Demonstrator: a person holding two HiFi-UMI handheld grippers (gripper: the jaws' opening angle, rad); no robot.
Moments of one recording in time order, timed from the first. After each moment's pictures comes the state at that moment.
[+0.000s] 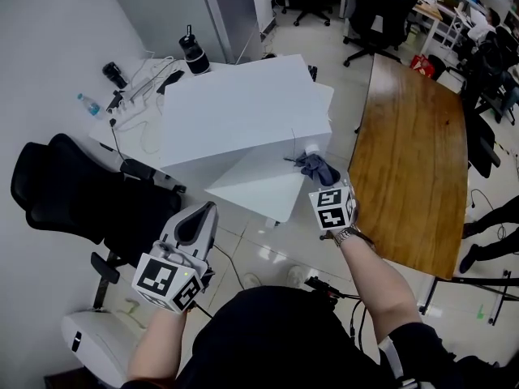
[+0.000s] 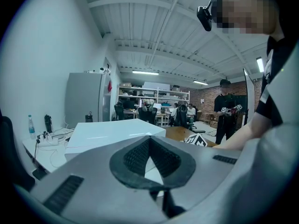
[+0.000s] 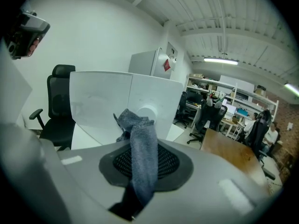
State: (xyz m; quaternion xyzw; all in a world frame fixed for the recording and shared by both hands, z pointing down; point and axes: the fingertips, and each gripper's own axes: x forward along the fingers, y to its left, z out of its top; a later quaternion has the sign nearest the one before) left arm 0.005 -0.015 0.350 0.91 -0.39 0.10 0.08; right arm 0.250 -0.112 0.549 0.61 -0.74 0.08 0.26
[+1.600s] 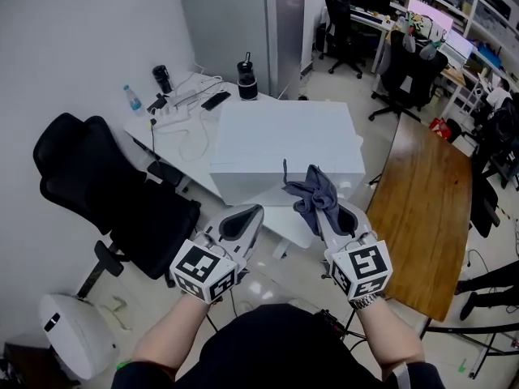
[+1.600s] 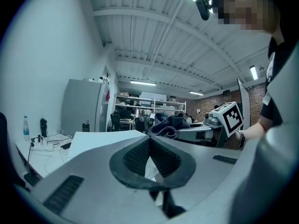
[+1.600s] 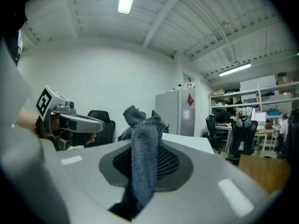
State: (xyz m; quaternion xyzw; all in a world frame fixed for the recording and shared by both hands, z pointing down) left arm -0.009 -0.003 0.314 0.93 -0.36 0.03 0.06; right arm 0.107 -0.018 0.320 0.49 -0.87 0.03 0.08
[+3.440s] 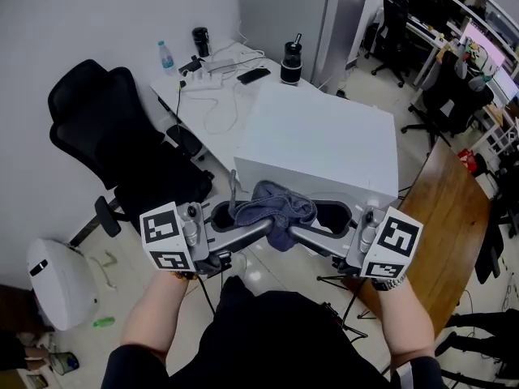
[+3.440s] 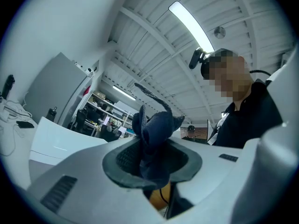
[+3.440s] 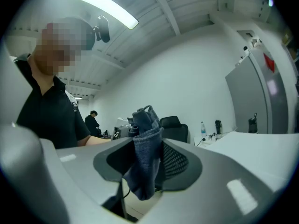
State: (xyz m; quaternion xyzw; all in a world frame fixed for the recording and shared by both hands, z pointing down) left arm -0.046 -0.001 0.282 0.97 -0.16 -0.13 0.15; right arm -0.016 -0.007 0.292 0.02 -0.99 0.10 0.04
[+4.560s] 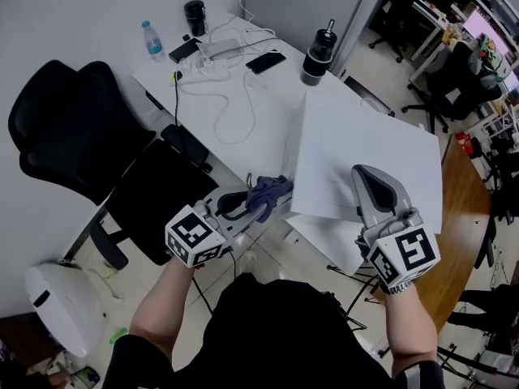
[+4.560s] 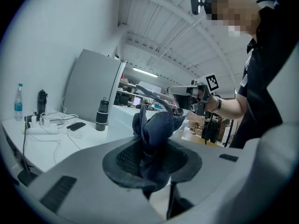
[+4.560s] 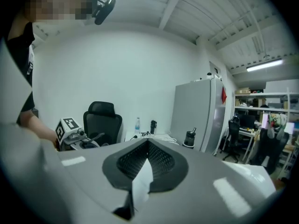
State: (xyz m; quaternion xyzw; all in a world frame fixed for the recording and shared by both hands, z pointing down) left arm -0.226 -0.183 0.462 0.95 -0.28 0.06 0.14; right arm -0.095 -0.231 0.330 0.41 -0.90 0.01 0.14
